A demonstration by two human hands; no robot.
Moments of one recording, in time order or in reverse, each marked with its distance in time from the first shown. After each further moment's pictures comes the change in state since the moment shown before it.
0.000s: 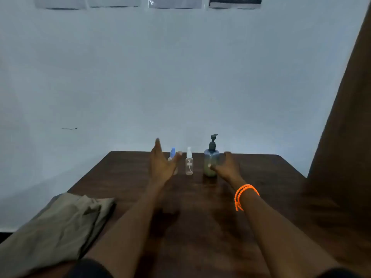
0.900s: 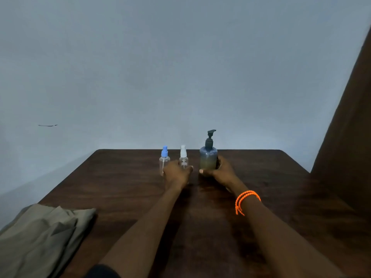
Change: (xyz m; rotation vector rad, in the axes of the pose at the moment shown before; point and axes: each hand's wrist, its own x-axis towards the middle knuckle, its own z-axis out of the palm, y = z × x) left_hand -0.002 0.000 0.089 -0.008 -0.153 -0.325; right_hand 0.031 0.040 0.027 0.389 -0.227 -0.037
